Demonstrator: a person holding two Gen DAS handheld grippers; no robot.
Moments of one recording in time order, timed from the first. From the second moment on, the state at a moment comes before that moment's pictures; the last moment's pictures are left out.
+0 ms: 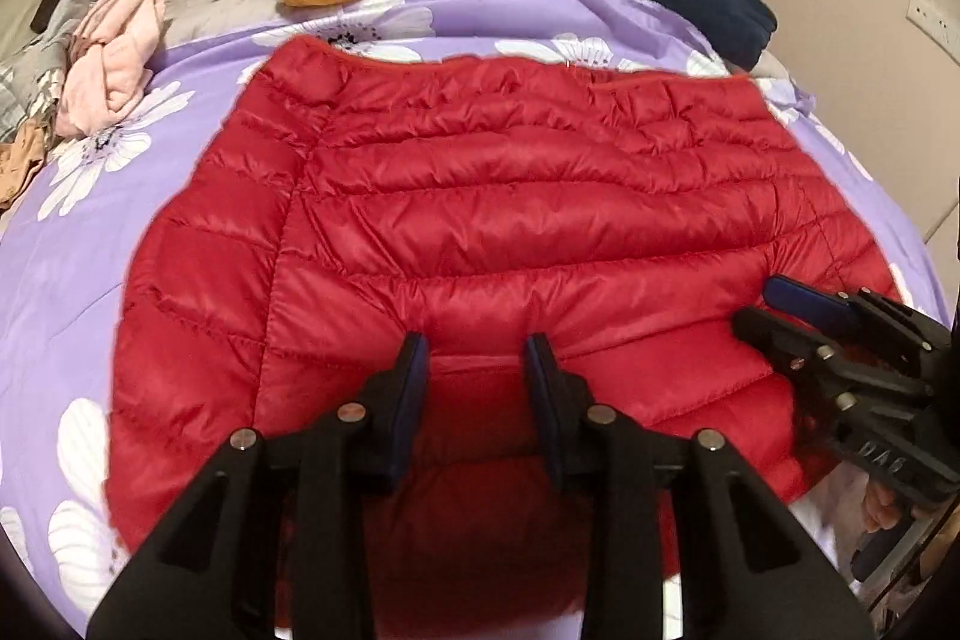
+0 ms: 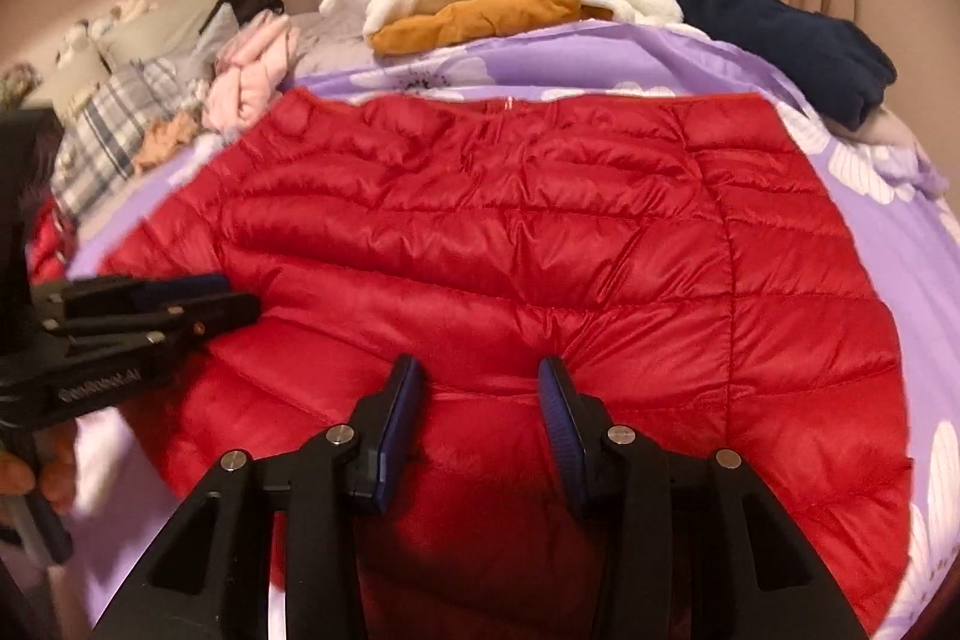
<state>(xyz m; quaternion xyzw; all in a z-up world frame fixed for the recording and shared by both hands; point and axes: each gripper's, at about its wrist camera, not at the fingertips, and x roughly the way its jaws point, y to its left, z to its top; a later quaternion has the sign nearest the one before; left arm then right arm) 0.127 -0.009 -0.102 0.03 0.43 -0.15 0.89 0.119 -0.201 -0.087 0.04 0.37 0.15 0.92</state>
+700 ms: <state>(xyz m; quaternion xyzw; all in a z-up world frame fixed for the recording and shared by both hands) 0.104 0.035 -0.111 0.00 0.44 -0.11 0.89 0.104 -0.261 -0.109 0.08 0.39 0.06 0.92</state>
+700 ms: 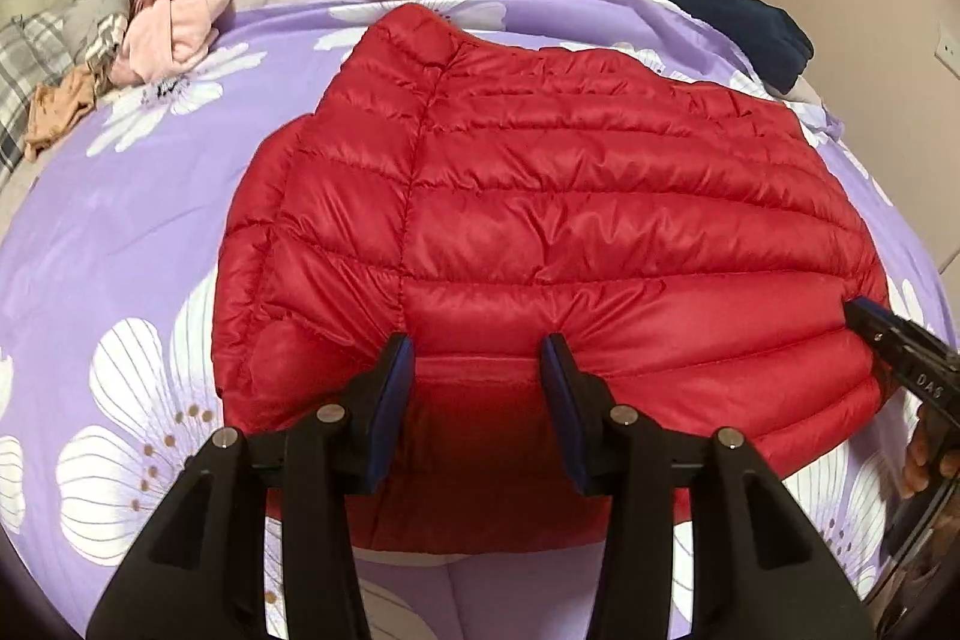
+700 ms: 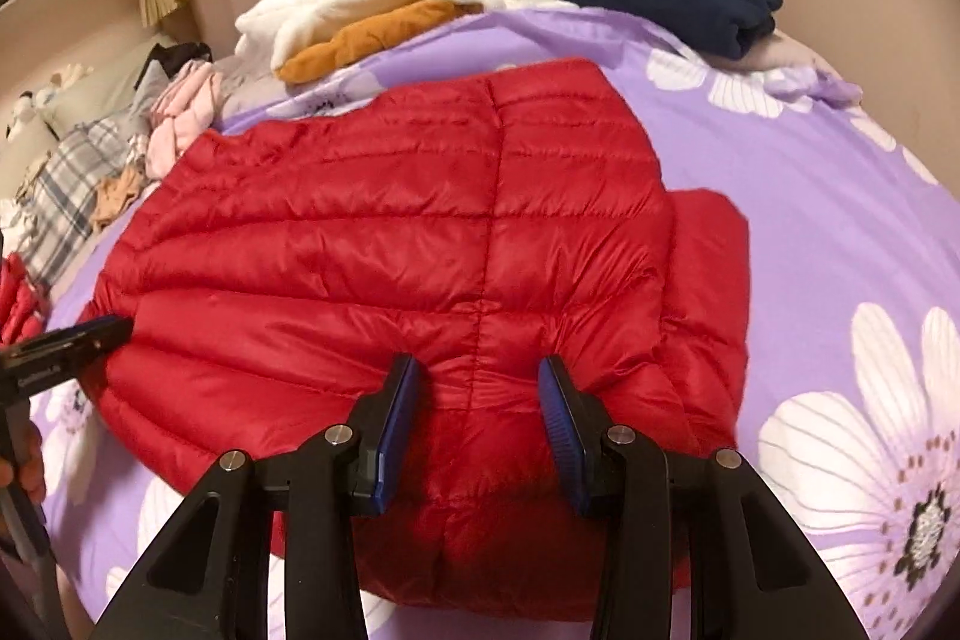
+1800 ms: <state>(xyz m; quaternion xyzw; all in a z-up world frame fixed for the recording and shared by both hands) 0.108 0.129 -0.144 -0.44 0.45 -0.14 0.76 0.128 -0.165 -0.058 0.07 0.34 0.18 0.92</state>
